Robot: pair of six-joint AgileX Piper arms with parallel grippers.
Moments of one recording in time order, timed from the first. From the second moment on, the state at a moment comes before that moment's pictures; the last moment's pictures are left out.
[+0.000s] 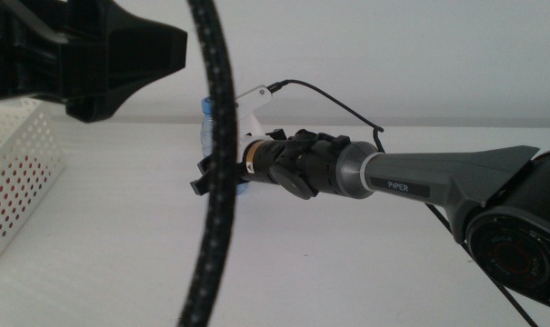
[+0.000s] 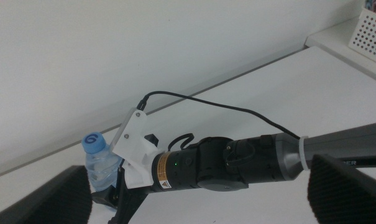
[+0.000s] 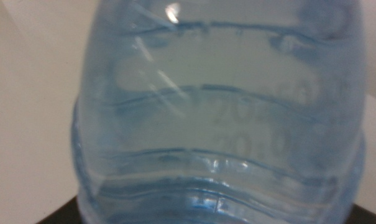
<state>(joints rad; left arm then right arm) -0.49 0.91 -1.18 -0.19 0.77 0.06 0.70 2.38 -1.71 -0.34 0.04 0.28</state>
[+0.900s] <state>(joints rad) -0.49 0.91 -1.18 -0.19 0.77 0.06 0.70 2.15 -1.56 -0.06 0.40 0.22</state>
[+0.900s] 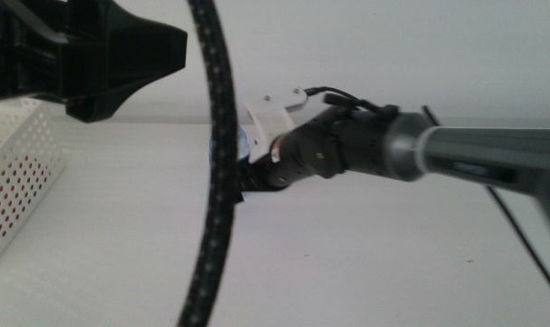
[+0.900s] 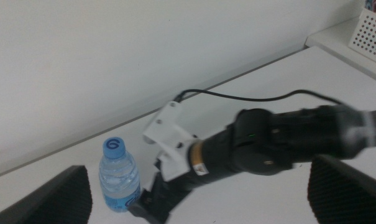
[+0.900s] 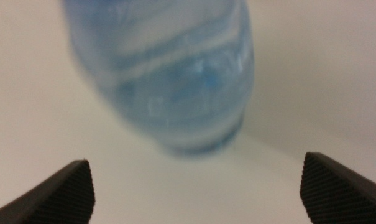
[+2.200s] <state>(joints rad) -0.49 0.91 -1.18 -0.19 0.77 0.06 0.65 0.96 -1.24 -0.05 1.05 0.07</state>
